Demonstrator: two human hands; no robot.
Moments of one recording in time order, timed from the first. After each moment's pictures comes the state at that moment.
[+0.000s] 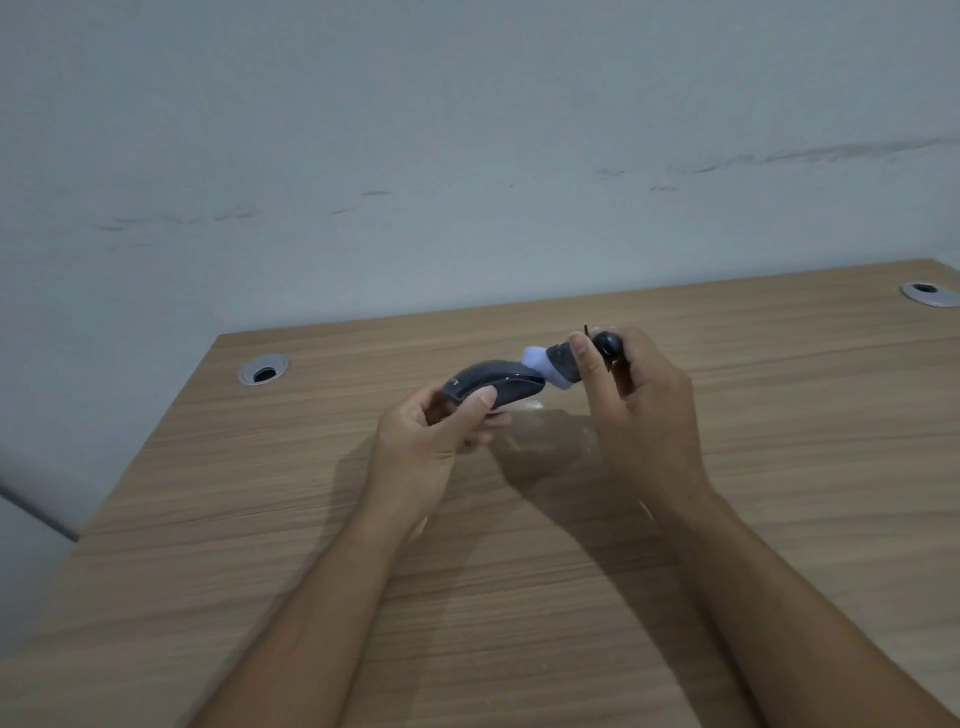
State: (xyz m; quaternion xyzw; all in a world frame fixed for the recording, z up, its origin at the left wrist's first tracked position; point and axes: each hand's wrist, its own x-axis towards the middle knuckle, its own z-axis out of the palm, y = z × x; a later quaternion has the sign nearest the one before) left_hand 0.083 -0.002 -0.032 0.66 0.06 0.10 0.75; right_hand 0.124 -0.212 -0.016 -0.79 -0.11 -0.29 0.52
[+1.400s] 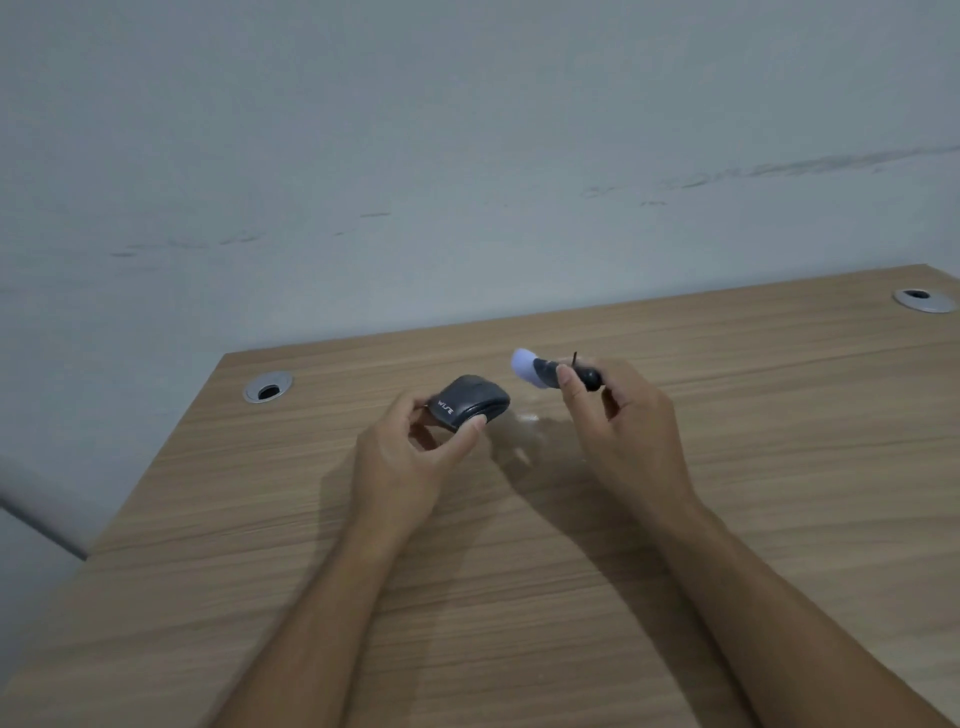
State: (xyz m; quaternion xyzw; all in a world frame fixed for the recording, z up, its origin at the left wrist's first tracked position) left_hand 0.080 0.017 -0.037 0.84 0.08 0.22 0.48; right_hand 0.122 -0.215 -0.025 -0.82 -0.10 -0.26 0.50
